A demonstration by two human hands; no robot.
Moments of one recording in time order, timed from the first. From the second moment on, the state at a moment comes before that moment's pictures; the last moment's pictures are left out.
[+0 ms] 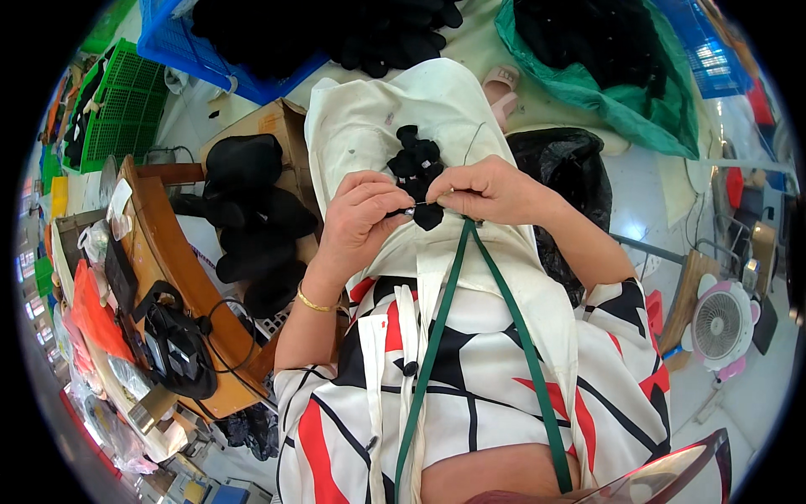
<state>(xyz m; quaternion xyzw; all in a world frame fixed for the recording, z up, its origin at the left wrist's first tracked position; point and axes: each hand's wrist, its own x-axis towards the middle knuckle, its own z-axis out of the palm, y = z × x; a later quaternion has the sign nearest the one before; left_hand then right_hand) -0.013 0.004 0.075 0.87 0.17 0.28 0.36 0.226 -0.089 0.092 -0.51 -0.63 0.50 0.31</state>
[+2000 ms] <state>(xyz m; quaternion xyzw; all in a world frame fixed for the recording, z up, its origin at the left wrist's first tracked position) -0.008 -0.006 0.052 0.84 0.24 0.28 0.40 0.174 -0.076 0.065 -0.41 -0.82 0.04 0.41</state>
